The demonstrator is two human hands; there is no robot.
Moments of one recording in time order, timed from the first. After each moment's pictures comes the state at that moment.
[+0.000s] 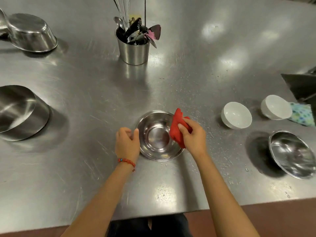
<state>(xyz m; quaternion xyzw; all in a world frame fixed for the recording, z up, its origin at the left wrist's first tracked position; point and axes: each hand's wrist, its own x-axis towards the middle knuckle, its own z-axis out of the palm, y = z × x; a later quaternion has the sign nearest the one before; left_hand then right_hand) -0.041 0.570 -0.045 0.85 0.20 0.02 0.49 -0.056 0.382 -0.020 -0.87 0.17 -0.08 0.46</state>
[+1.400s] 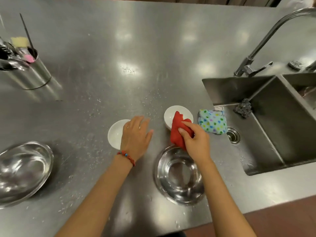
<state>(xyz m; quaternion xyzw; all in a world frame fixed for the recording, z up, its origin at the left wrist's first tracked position) -0.024 0.144 0.016 0.94 -0.24 0.07 0.21 -0.083 -0.040 0.012 -0.86 0.19 -0.14 0.46</state>
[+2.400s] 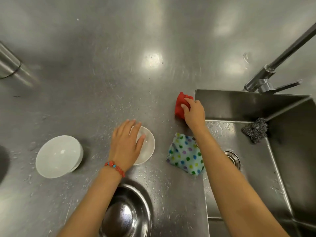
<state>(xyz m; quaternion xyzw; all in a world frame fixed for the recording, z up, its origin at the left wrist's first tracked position) 0.034 -0.026 -0.018 0.98 -0.10 0.01 0.18 0.136 -0.254 -0.063 -0.93 0.13 0.00 0.33</state>
